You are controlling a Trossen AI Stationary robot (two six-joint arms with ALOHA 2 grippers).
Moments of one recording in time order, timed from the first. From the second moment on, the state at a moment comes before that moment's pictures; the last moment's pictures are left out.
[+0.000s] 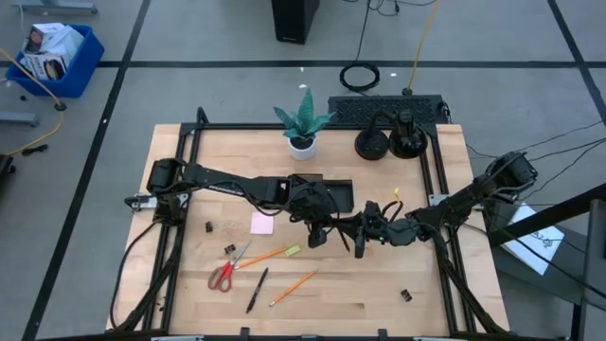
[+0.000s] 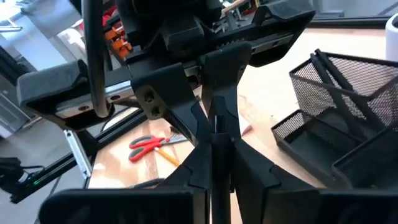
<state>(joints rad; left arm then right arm) -0.06 1.91 1.48 -0.26 0.14 -0.21 0.43 1.38 0.46 0.69 0.65 0.65</state>
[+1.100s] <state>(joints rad) 0.03 1.43 1.05 -0.01 -0.01 -0.49 0.33 1.38 0.46 0.76 0.65 0.58</state>
